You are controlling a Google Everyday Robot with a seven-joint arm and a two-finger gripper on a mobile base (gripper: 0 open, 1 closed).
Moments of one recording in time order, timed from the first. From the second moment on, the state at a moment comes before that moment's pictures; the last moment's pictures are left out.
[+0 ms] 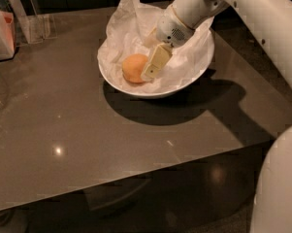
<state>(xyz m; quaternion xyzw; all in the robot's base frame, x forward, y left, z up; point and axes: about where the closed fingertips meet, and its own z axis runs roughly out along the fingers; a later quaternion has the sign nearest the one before) 0.632 -0.020 0.900 -0.66 0.68 0.19 0.25</state>
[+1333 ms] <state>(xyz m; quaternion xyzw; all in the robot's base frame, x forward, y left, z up) 0.642 0.005 0.845 -0.63 0.70 0.25 0.22</state>
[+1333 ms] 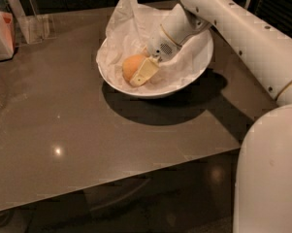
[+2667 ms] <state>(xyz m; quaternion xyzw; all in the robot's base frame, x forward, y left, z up) 0.590 -0.028 0.940 -0.63 0.66 0.23 0.34</state>
